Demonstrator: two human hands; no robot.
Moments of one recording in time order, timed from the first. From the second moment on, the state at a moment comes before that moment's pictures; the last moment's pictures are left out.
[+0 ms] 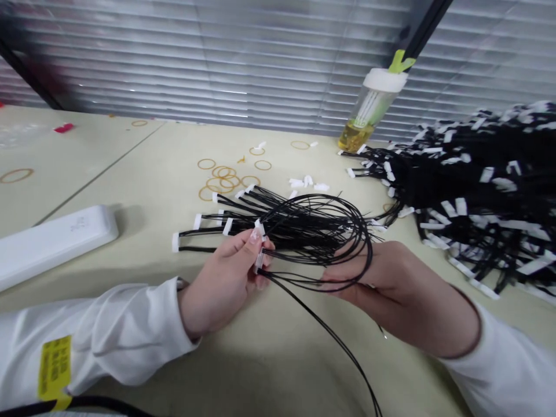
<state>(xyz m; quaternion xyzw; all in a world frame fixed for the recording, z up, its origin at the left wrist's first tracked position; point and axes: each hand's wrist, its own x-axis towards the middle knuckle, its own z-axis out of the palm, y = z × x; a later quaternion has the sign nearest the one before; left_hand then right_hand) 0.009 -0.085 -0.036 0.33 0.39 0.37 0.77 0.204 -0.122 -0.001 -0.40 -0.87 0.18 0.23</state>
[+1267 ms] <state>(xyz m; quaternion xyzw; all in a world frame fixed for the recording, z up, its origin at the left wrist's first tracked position) 0.010 -0.083 -0.045 0.42 0.44 0.36 0.71 0.205 -0.149 0.022 -0.45 -0.63 0.38 0.51</state>
